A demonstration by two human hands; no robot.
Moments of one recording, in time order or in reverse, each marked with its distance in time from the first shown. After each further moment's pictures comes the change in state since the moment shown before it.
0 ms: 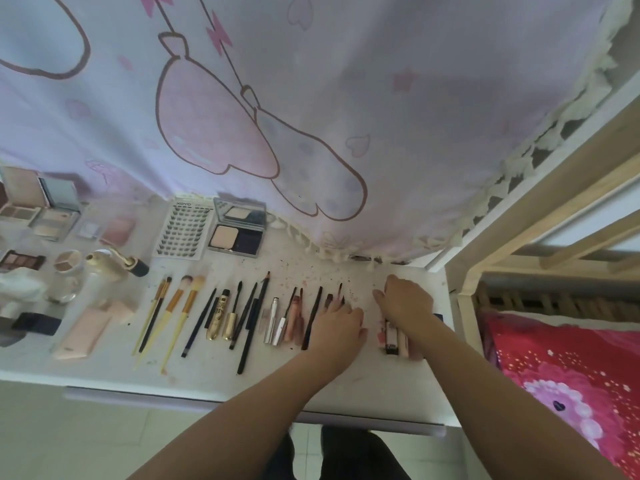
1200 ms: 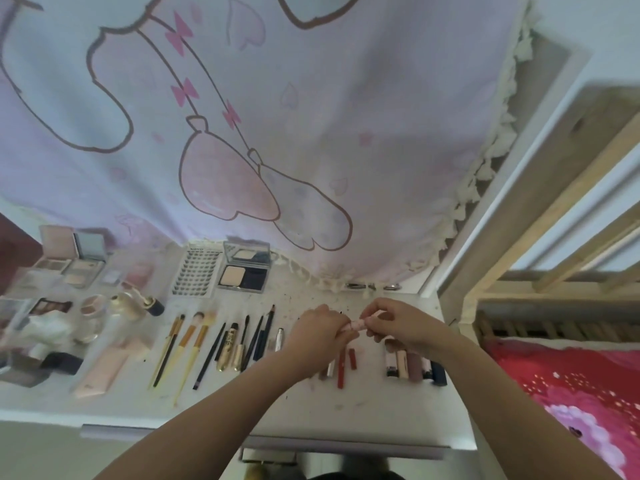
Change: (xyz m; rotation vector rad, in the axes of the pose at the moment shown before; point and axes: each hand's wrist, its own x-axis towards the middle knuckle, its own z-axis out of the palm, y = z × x) left_hand -0.022 -0.021 -0.074 -0.071 0.112 0.169; right_hand -0.062 0.005 -0.062 0.991 -0.418 -0.175
